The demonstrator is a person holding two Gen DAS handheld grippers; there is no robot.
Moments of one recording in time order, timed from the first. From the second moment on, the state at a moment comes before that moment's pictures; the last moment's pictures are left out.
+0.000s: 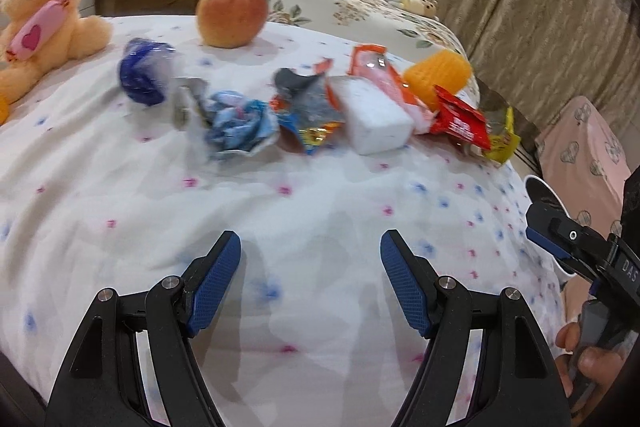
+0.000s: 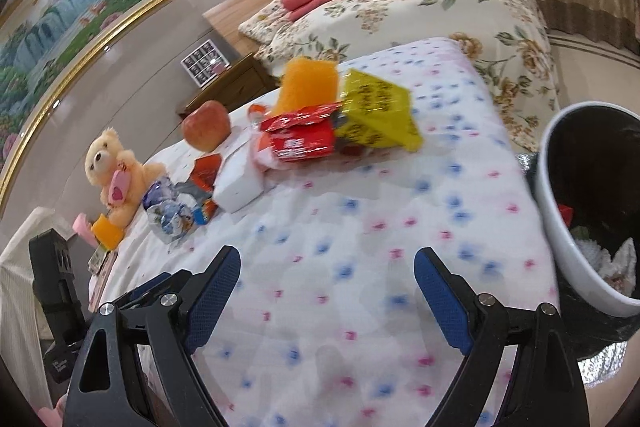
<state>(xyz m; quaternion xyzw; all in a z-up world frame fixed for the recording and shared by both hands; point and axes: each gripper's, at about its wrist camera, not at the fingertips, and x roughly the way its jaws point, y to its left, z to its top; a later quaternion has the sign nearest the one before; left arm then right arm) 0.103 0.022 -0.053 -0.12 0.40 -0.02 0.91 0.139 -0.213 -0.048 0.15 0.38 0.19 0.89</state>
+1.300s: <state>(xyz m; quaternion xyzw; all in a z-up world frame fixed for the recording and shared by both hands) 0.167 0.088 -0.054 -0.12 0.42 -0.03 0.90 0.220 -0.084 -0.058 0.03 0.41 0.23 0.88</state>
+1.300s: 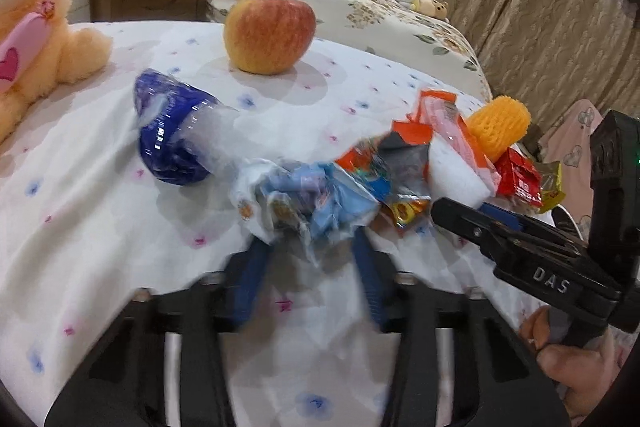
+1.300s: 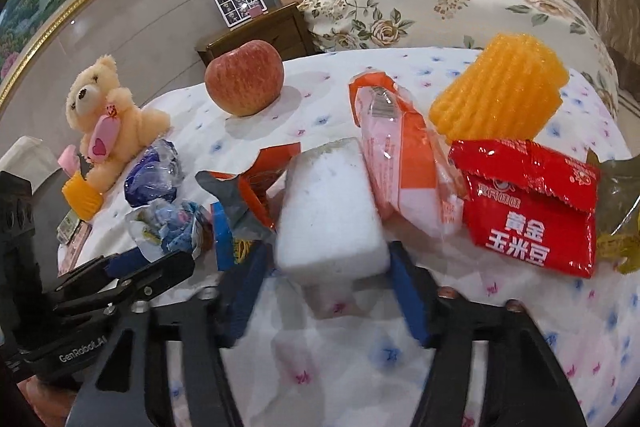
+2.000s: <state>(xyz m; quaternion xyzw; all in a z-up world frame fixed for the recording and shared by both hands) 0.120 0.061 -0.053 -0.13 0.40 -0.07 0.90 0.150 -0.148 -0.045 0.09 0.39 0.23 0.89</state>
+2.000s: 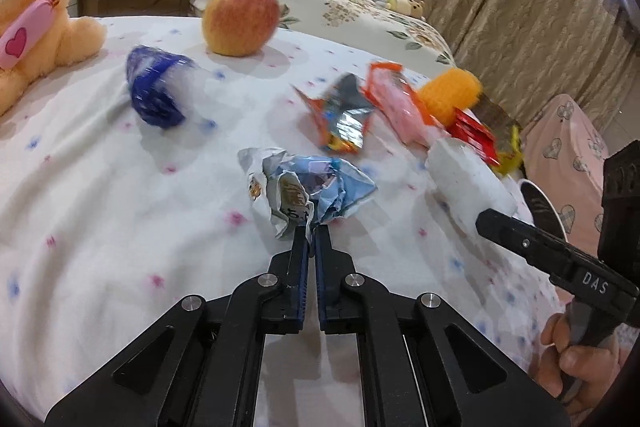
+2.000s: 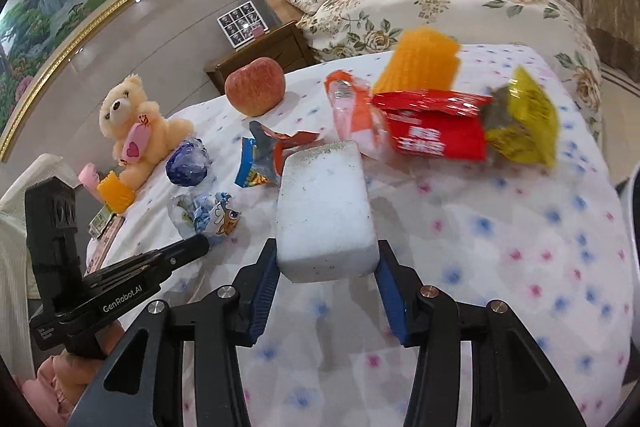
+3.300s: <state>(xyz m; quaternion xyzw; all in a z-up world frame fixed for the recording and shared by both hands) 0.111 -0.133 -0.026 -0.03 0.40 -0.24 0.88 0.096 -0.328 -0.041 0.18 0.35 0.09 0.91</state>
